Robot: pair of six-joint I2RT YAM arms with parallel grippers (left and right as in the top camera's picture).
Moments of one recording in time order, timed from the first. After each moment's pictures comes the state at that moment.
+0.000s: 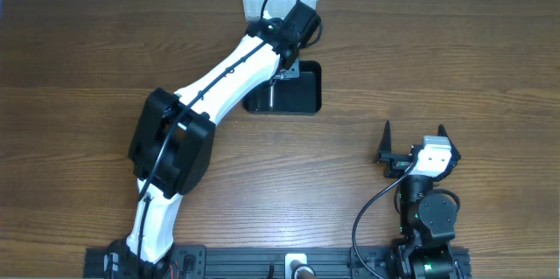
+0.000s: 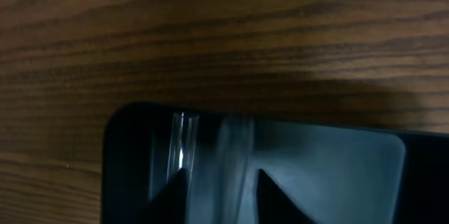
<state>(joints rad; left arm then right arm) -0.62 2.19 1.80 -0.93 -0.29 -0.64 0.11 0.02 0.01 -0.05 0.21 -0.03</state>
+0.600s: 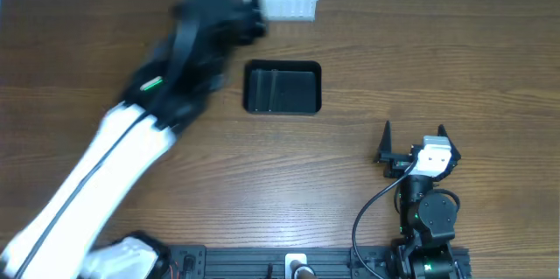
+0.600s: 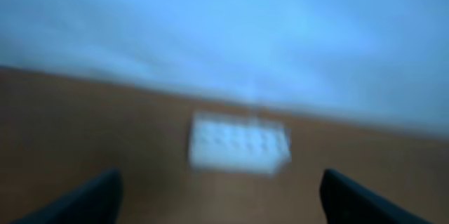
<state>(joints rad) -0.53 1.39 1.39 -0.40 -0.42 -0.42 0.11 0.02 0.01 -0.05 0.21 -0.03</state>
